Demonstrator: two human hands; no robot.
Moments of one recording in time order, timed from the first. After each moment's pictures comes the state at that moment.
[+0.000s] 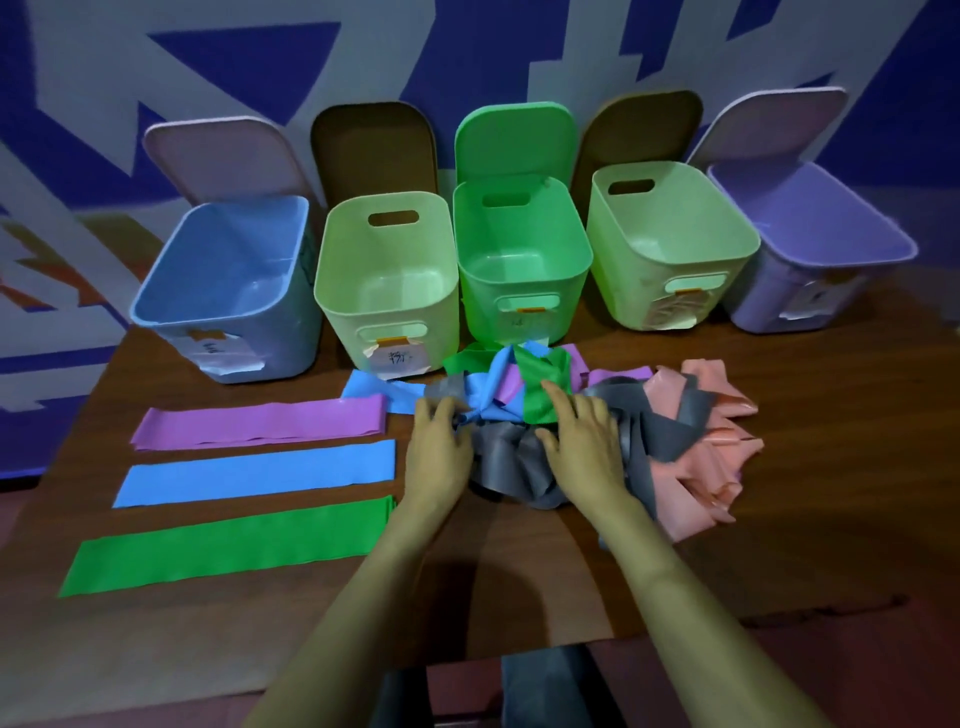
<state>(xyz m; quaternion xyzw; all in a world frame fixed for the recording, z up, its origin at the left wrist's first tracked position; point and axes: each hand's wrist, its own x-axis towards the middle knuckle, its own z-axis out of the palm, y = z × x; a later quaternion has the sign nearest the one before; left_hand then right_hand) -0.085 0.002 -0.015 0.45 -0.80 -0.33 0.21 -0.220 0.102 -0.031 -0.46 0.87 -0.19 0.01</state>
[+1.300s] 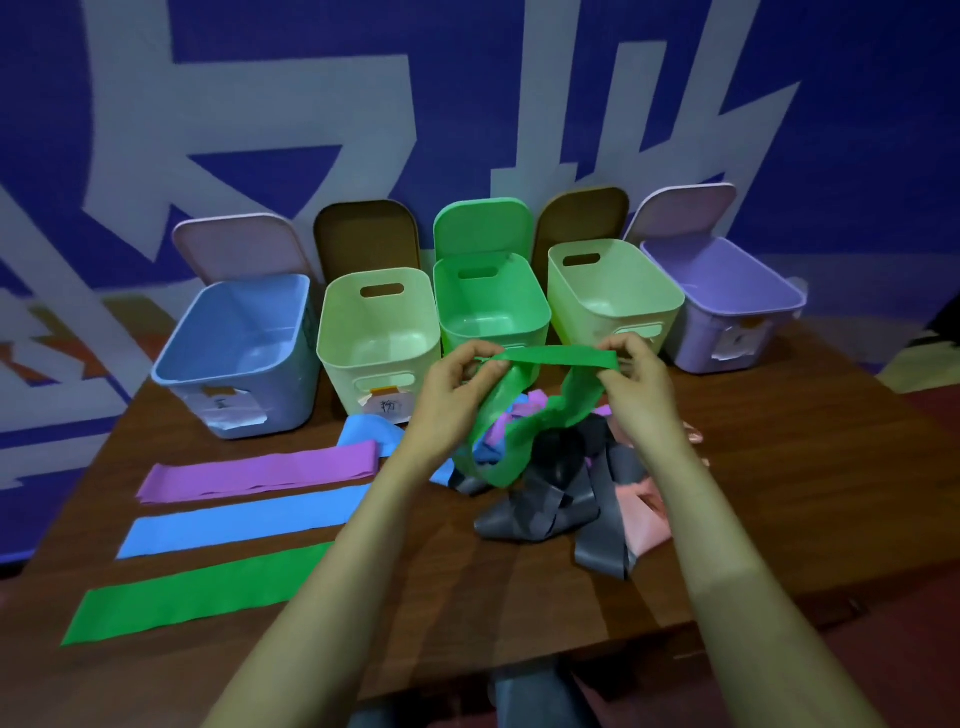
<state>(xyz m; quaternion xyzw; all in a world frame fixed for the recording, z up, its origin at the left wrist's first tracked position) -0.104 0.016 0.107 0.20 -0.70 -0.61 0.31 -0.247 0.142 0.110 -0.30 0.73 -0.60 0.11</state>
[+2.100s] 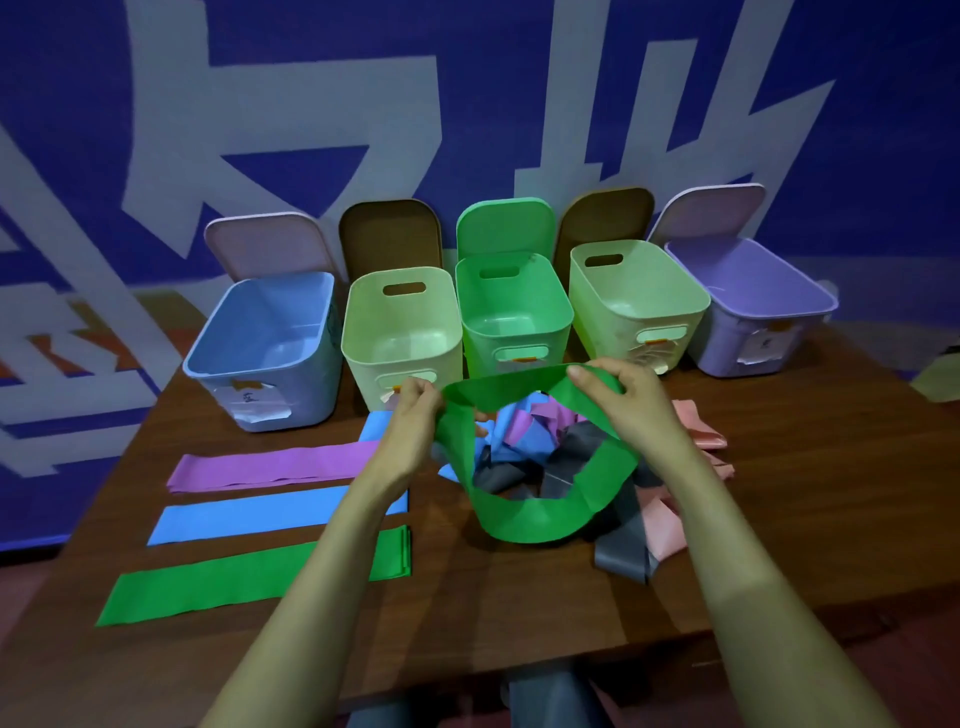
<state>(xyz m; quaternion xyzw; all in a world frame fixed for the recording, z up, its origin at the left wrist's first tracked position) -0.054 -0.012 0.086 0.36 -0.65 -0.62 0.25 -0.235 0.135 0.101 -0.41 0.73 -0.53 0.15</state>
